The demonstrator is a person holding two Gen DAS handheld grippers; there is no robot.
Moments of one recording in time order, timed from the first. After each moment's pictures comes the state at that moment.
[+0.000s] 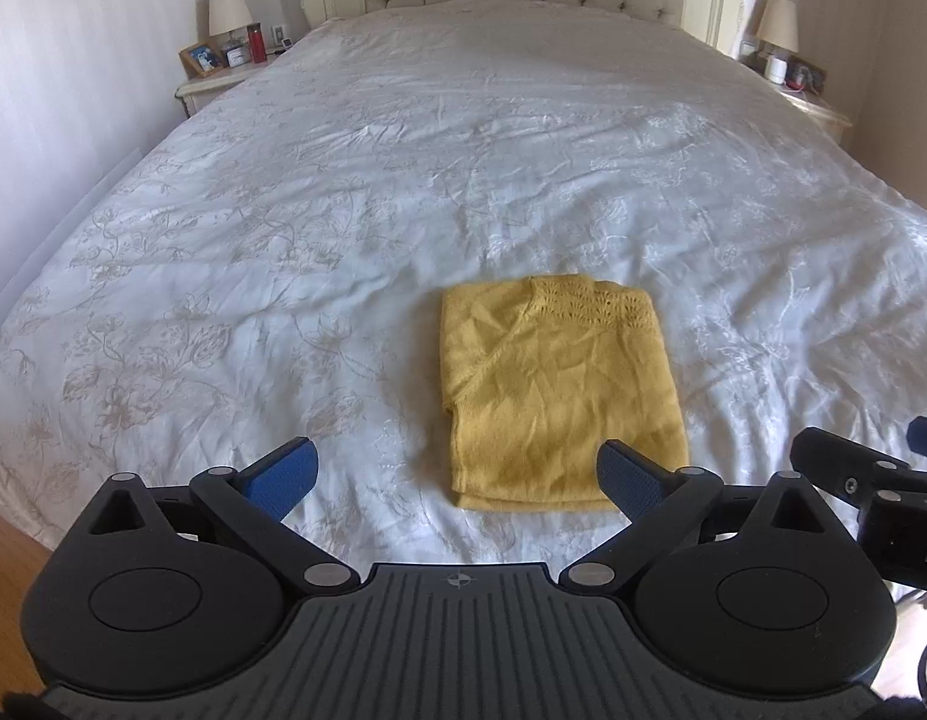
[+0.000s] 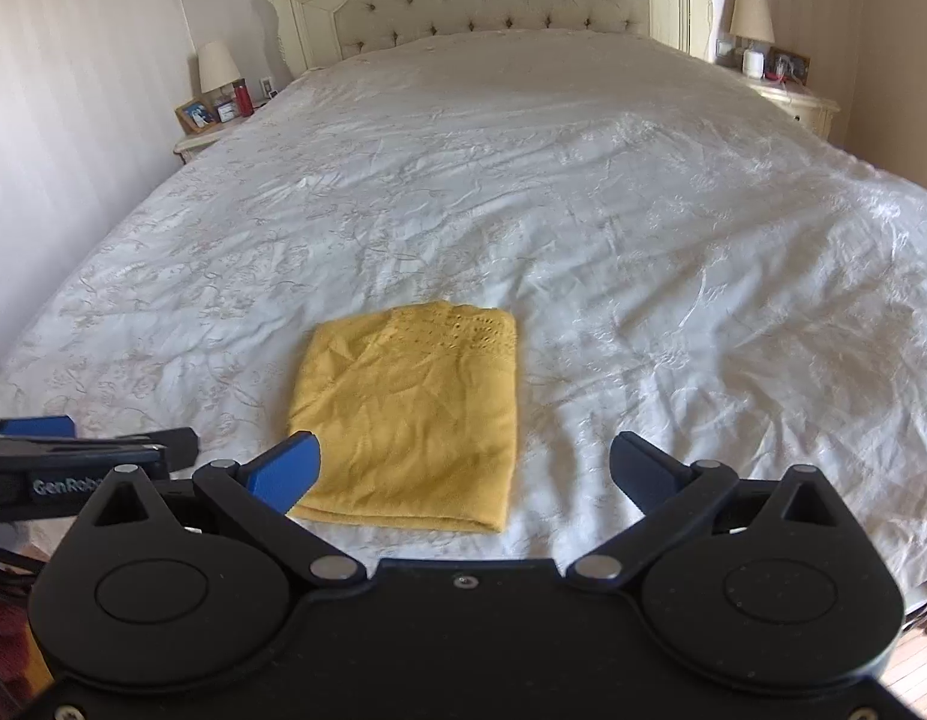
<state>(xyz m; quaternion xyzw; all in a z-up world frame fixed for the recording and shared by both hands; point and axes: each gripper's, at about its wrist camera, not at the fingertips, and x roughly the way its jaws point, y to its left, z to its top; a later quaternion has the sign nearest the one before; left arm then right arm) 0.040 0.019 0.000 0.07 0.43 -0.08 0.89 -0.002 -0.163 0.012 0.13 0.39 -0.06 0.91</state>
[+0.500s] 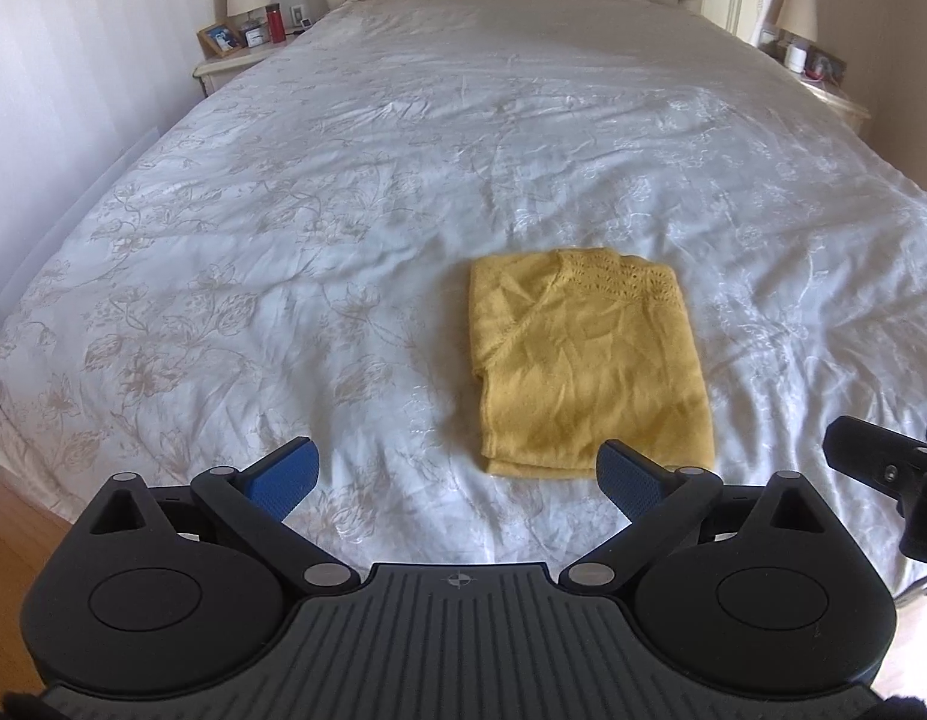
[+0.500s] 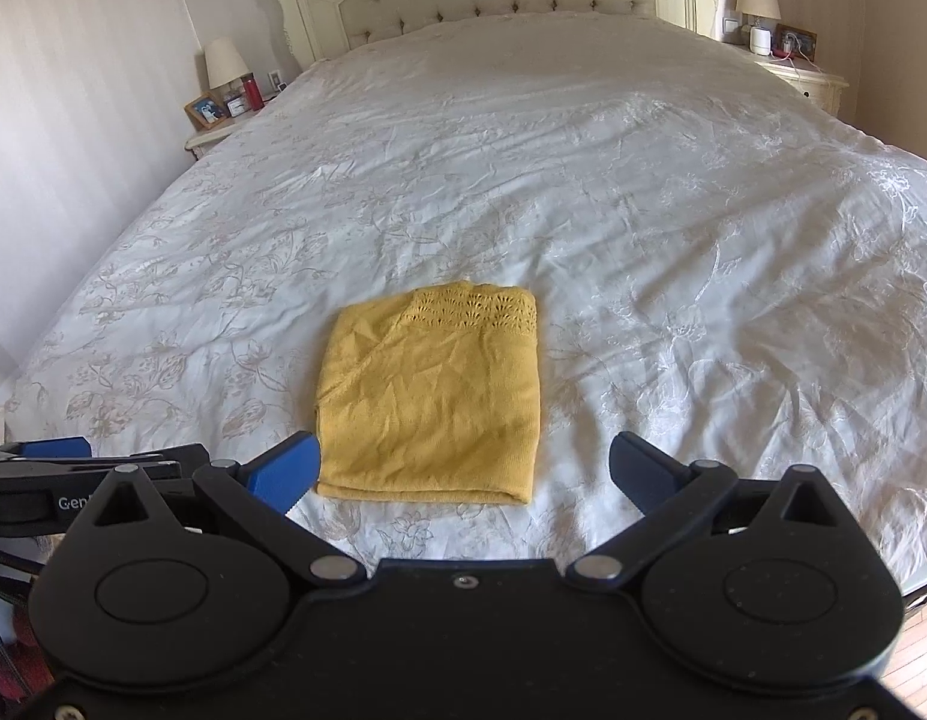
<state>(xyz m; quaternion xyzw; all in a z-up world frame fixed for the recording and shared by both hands) 0.031 0.034 -0.005 0.07 0.45 -0.06 0.89 -0.011 -0.157 0.014 0.14 0.40 -0.06 0.90</state>
